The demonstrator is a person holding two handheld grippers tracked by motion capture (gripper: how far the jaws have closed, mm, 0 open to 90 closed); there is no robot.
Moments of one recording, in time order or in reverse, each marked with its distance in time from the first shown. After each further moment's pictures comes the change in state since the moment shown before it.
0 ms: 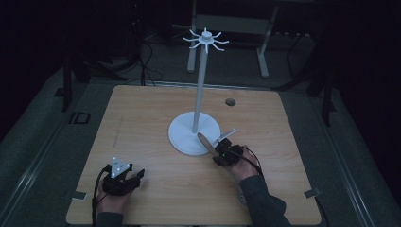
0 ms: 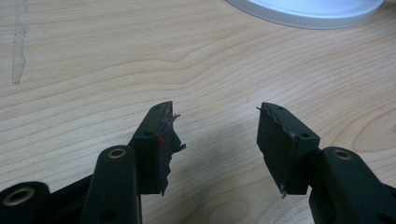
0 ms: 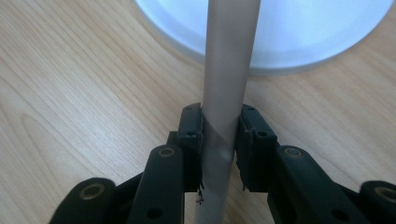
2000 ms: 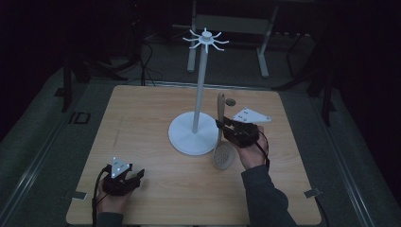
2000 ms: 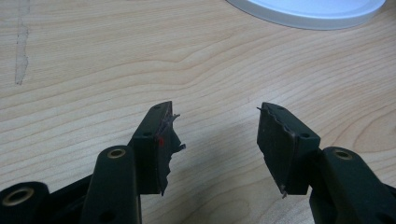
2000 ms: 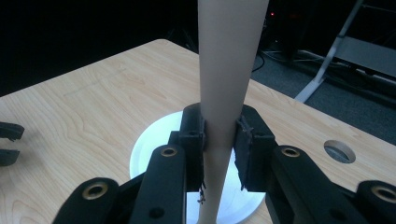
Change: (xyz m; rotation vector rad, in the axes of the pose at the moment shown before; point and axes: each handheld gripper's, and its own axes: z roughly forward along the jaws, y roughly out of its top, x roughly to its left) left arm 0.000 0.000 0.000 -0.002 0.006 0.002; right arm -0.010 0.029 -0.100 -0.636 -0.093 0.041
